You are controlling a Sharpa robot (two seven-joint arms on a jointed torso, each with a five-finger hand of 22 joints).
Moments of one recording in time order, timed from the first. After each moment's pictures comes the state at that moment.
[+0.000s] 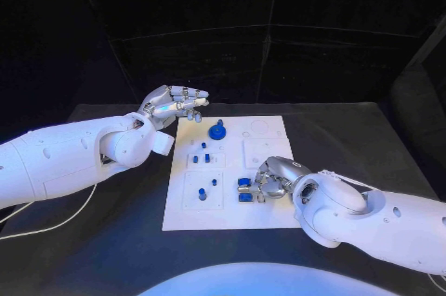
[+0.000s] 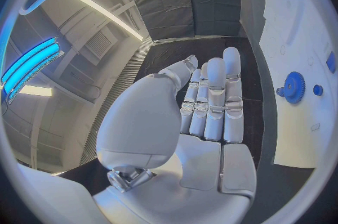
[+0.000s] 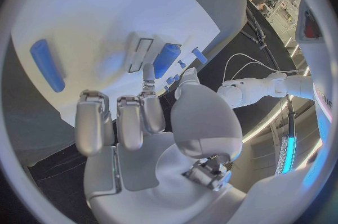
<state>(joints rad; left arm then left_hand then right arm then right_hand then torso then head) 1.27 -0.84 -0.17 1.43 0.01 -0.11 0.45 1.38 -0.11 0.38 0.00 0.10 1.03 0.18 0.14 0.07 1.11 0.11 0.25 0.08 1.16 0.02 1.01 0.46 0.17 1.15 0.12 0.51 0.82 1.02 -0.83 -0.10 1.85 -1.50 -0.41 -0.64 1.03 -0.04 -0.26 0.29 0.05 1.03 0.05 0.48 0.25 1.46 -0.02 1.36 1.31 1.47 -0.08 1.49 1.31 0.05 1.45 0.04 1.49 1.31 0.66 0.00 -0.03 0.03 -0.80</state>
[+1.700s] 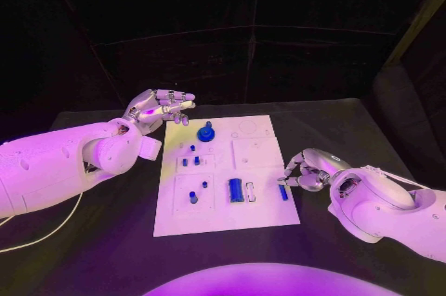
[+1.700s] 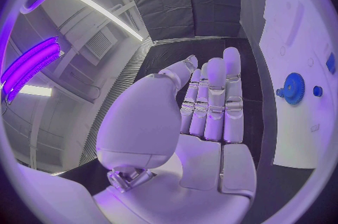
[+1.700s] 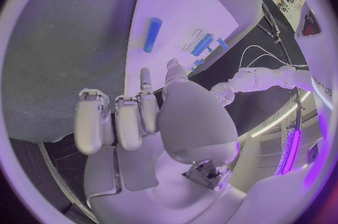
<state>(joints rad) 1.27 -0.85 -0.17 1.43 0.01 -0.11 0.45 1.38 -0.11 0.38 0.00 0.10 1.03 0.18 0.14 0.07 1.11 0.11 0.26 0.08 1.16 0.02 1.01 0.46 0.17 1.15 0.12 0.51 0.82 1.02 -1.10 -0.10 1.92 -1.50 -0.48 -0.59 1.31 0.02 -0.21 0.23 0.28 0.93 0.10 0.39 0.24 1.47 0.01 1.34 1.31 1.46 -0.06 1.48 1.31 0.05 1.44 0.05 1.48 1.31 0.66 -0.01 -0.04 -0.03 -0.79</state>
